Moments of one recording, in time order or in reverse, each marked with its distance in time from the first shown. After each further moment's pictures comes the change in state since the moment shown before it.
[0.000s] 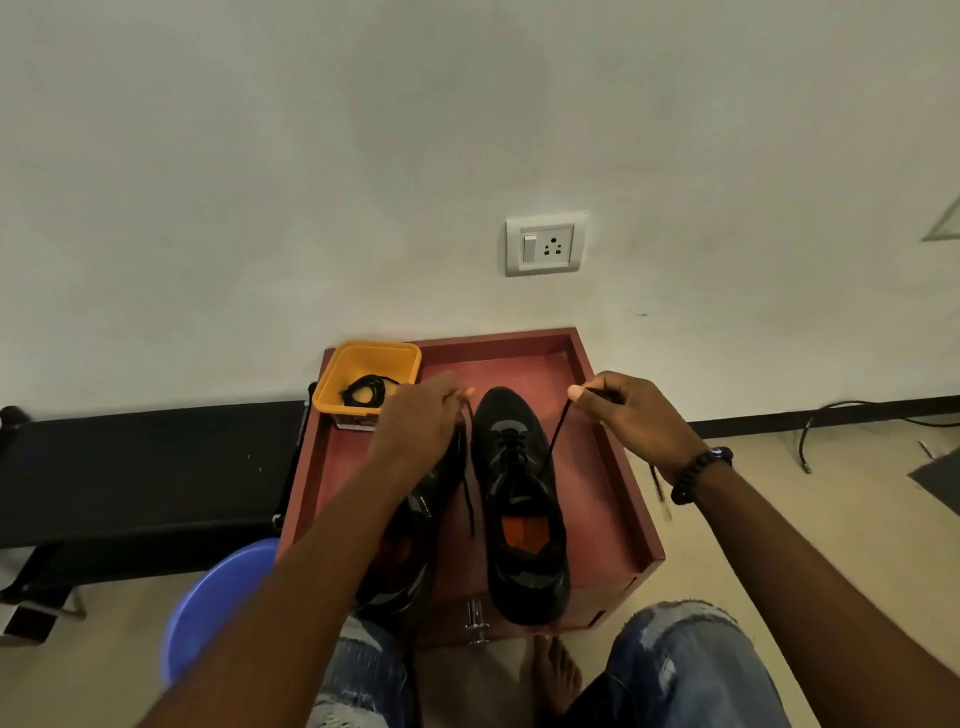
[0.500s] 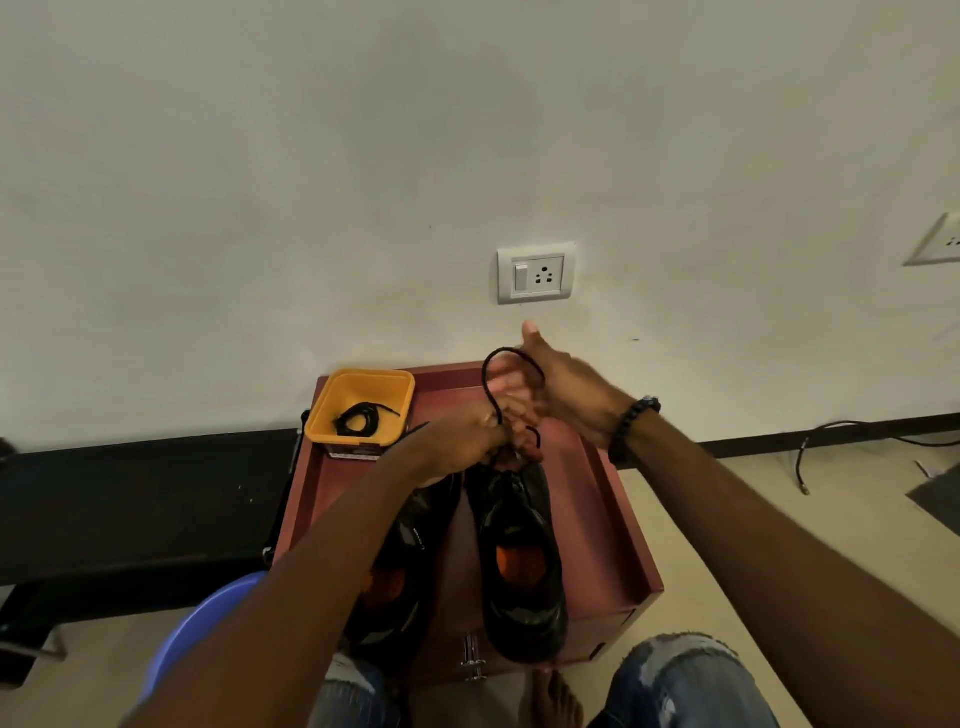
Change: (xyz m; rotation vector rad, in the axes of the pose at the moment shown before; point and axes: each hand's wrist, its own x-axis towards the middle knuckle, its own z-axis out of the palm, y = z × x) left_hand 0.029 0.036 0.005 -0.674 -0.625 -0.014; right_hand 0.045 -0.072 0.016 0.385 -0.259 0.154
